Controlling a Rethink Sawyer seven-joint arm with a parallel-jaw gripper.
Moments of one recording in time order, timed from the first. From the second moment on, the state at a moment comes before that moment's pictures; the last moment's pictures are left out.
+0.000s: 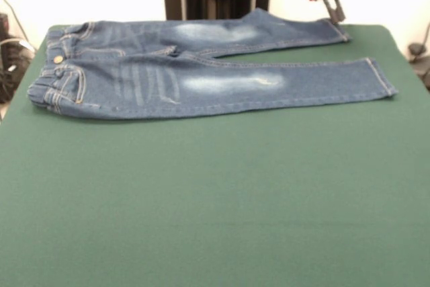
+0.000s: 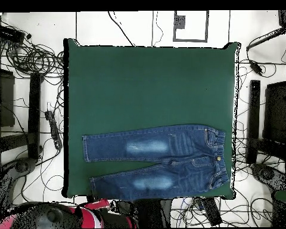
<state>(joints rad) 0.50 0.03 -0.28 2.24 -0.26 -1.51 2.51</state>
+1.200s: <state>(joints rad) 0.52 0.10 -0.33 2.13 -0.22 -1.57 2.51</state>
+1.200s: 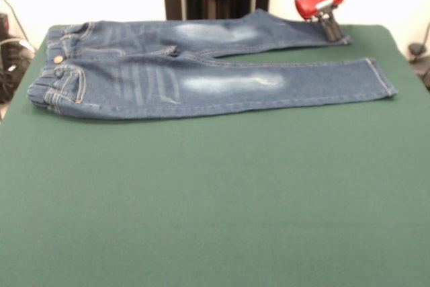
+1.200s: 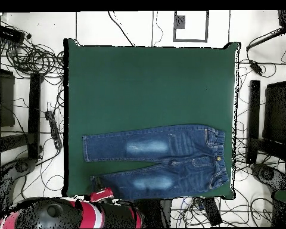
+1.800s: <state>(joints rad) 0.52 0.06 -0.19 2.24 0.03 -1.60 2.51</state>
